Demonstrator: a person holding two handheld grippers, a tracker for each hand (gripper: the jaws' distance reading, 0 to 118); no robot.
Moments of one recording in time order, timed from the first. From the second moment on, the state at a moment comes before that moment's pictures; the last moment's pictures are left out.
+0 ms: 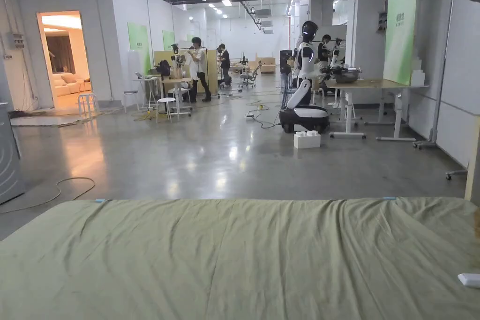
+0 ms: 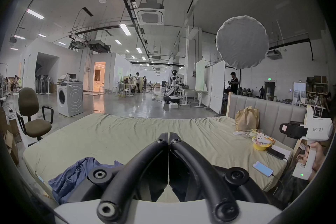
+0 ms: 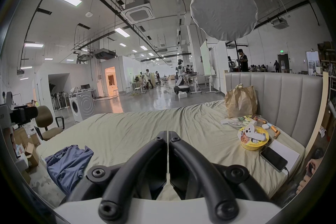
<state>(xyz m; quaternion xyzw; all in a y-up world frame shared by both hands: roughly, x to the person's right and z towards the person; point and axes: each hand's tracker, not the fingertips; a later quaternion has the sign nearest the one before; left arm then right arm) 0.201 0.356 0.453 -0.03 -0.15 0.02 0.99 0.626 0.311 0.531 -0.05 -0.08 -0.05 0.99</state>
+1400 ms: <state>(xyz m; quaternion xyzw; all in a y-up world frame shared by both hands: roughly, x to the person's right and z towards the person) 0.003 0.172 0.224 -0.38 0.02 0.20 0.90 0.585 0.200 0.502 -0.29 0.03 -0.05 0.96</state>
